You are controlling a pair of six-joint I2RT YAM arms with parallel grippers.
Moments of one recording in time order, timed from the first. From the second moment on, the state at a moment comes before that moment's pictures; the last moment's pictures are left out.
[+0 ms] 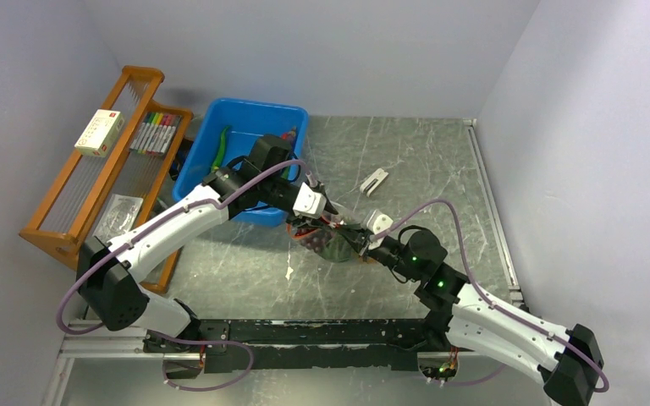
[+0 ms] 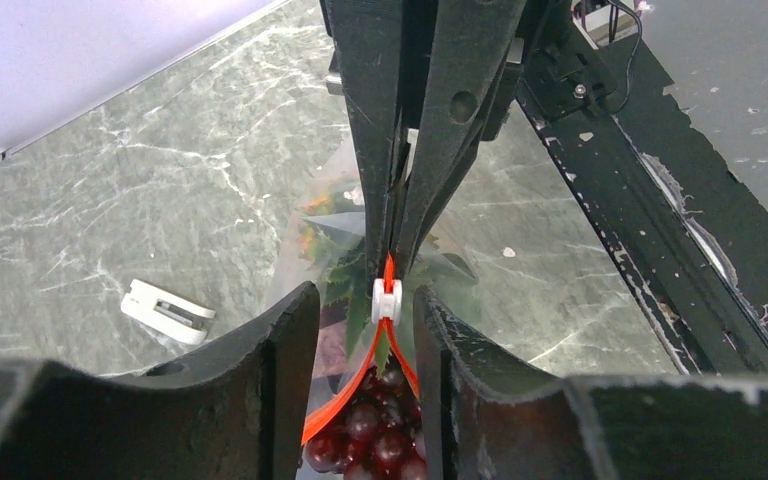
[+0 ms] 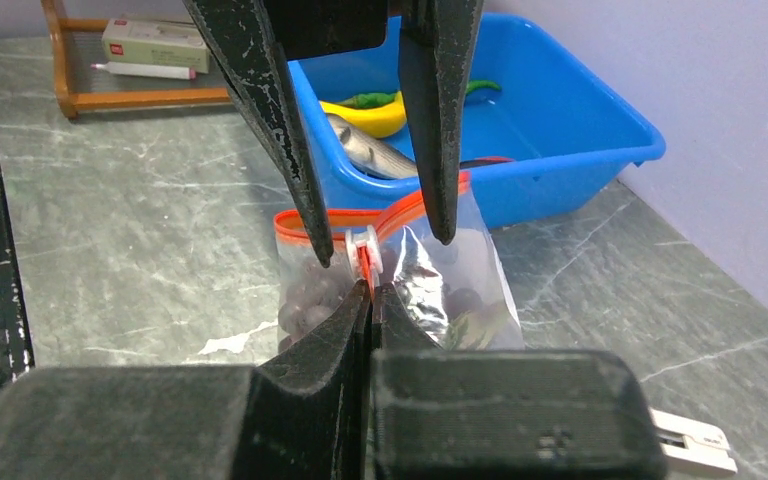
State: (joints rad) left arm -0.74 1.45 1.29 -0.51 0.97 0.90; right arm 0.87 0.68 0.38 0.34 -0.13 -0.24
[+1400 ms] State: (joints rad) left arm -0.74 1.43 1.22 -0.48 0.83 0.91; right arm 0.87 0.66 0.38 0.34 -0.11 -0.21
